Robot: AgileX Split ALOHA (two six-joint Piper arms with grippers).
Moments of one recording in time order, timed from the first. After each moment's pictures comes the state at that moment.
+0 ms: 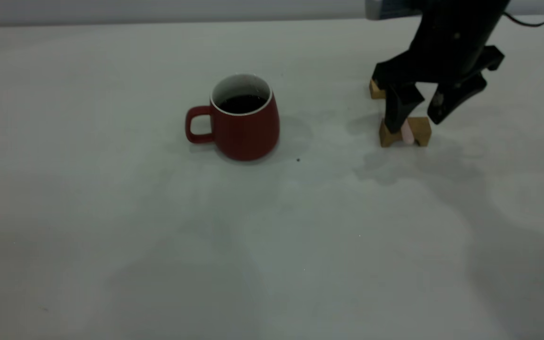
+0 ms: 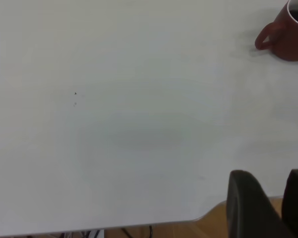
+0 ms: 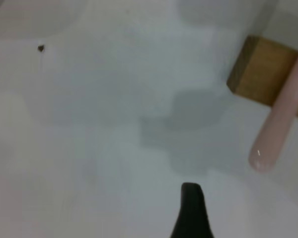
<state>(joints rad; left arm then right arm) -0.03 -0.02 -0.49 -0.01 1.13 0.03 0.30 2.25 -1.33 0.21 0.56 -0.22</state>
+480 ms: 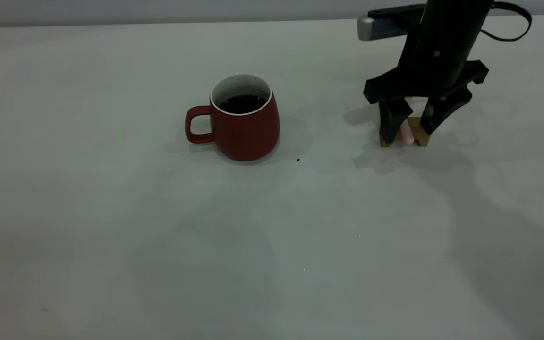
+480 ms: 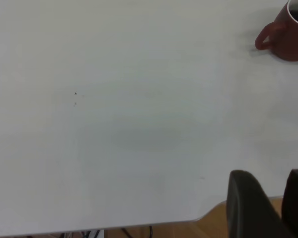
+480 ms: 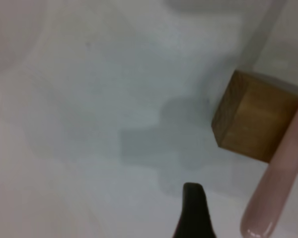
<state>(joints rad) -0.03 -0.02 -0.49 -0.01 1.13 0.03 0.30 2.38 -1.46 0.13 0.58 -0.13</state>
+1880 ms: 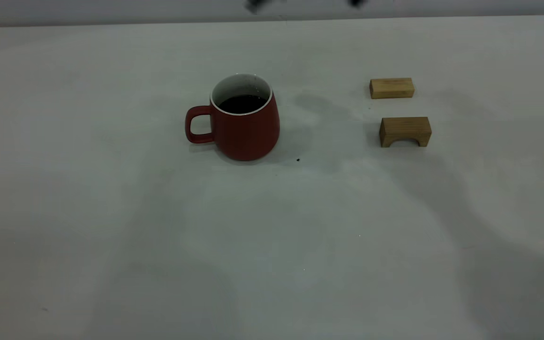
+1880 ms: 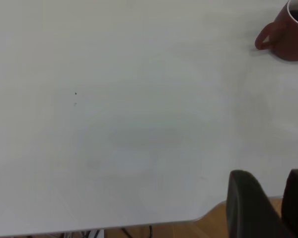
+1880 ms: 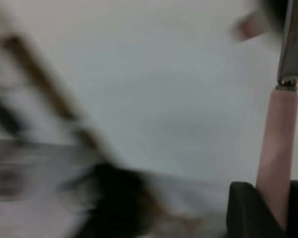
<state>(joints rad) -0.03 -0.02 -0.49 -0.01 1.13 0.03 0.39 2.17 -1.61 1.06 0.88 0.27</state>
